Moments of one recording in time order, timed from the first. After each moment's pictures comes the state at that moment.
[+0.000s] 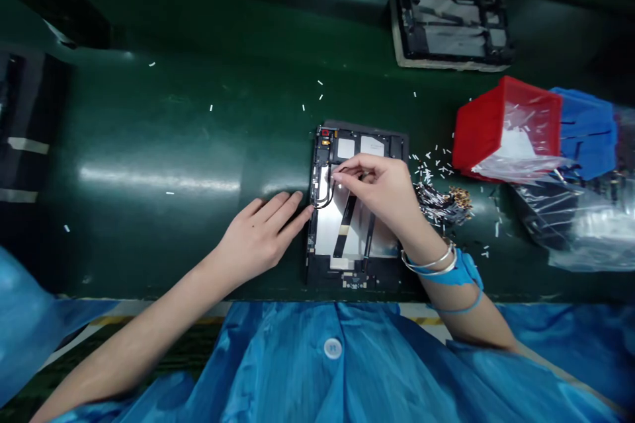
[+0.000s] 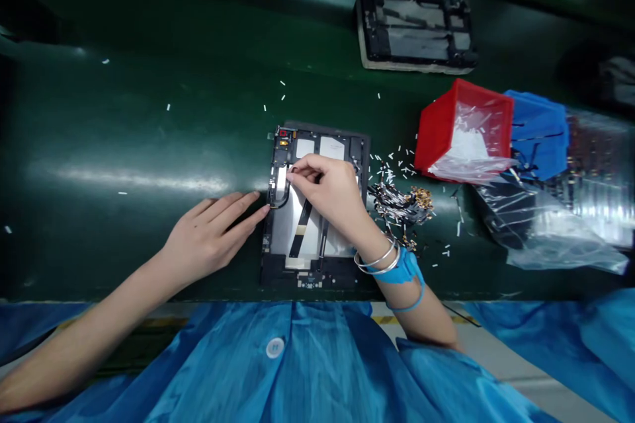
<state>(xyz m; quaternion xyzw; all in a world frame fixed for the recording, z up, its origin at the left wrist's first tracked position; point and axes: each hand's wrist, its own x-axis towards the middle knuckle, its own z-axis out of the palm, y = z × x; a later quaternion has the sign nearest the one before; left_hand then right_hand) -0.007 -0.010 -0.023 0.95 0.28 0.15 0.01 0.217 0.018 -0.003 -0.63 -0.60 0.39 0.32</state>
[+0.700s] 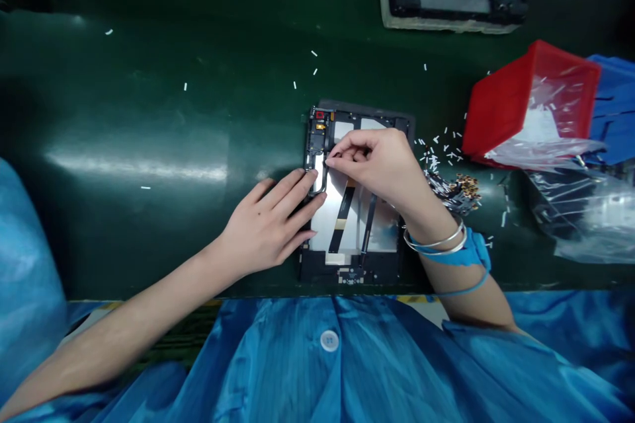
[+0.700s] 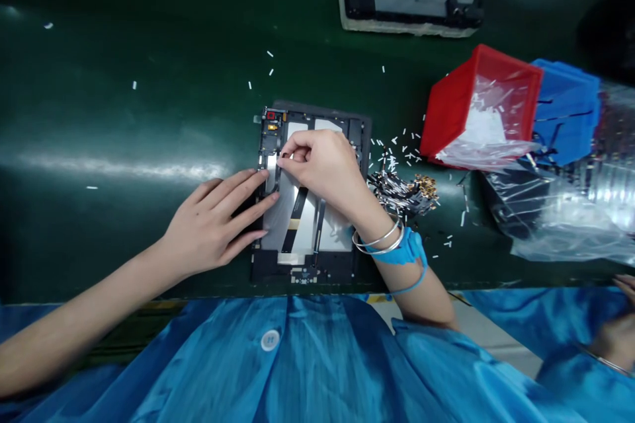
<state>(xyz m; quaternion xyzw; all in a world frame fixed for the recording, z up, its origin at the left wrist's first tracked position) 0.015 0.000 -0.017 0.96 0.26 0.11 0.03 0.222 0.038 0.000 -0.65 -0.63 0.37 0.21</state>
